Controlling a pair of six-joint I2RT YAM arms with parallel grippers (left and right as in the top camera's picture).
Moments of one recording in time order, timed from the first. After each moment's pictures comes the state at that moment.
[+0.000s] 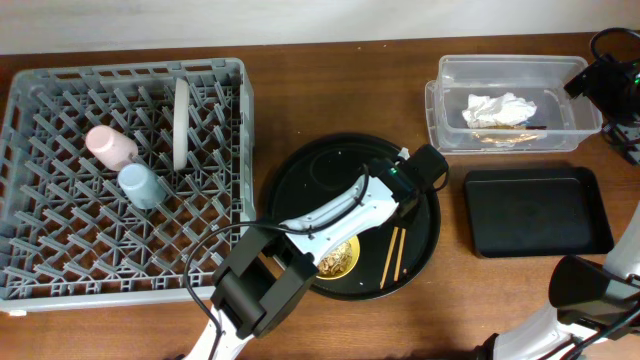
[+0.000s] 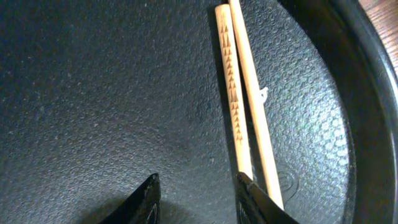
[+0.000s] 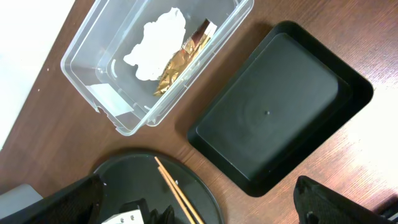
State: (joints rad) left arm -0.91 2.22 1.76 -0.84 -0.12 -0.38; right arm -0.39 1.86 2.36 -1.69 -0.07 0.55
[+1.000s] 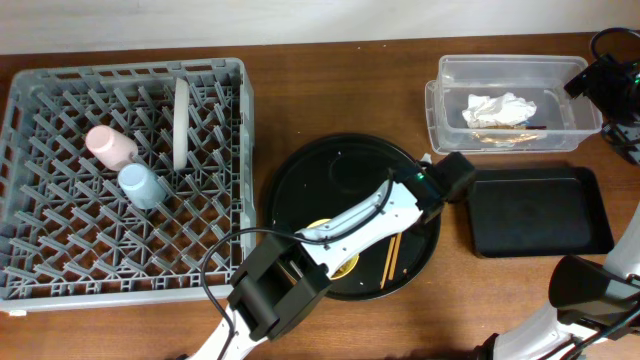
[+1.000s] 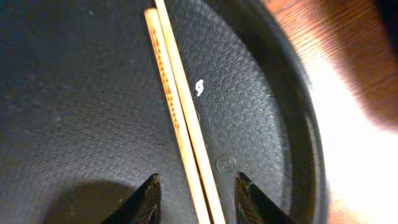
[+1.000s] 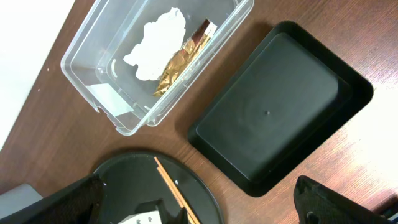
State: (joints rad) left arm -0.98 2.28 1.95 -1.00 -0.14 -0.41; right arm -0.39 1.86 2.36 -1.69 -0.07 0.55
